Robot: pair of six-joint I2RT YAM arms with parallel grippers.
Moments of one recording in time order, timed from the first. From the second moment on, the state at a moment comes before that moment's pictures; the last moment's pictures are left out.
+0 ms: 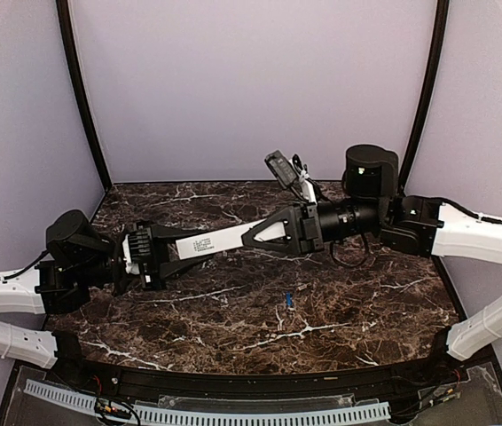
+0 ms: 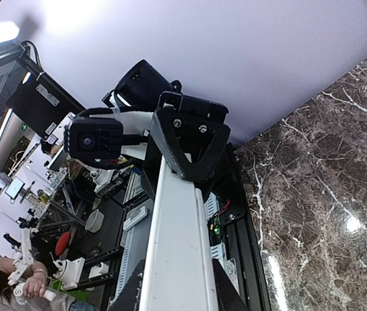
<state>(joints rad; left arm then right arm) -1.03 0.92 0.58 0.51 0.39 0.54 1.03 1.32 1.13 0.03 -0.71 0.59</state>
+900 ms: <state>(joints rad) -1.03 0.89 0.57 0.42 0.33 0.52 1.03 1.44 1.23 -0.07 -0.61 0.56</state>
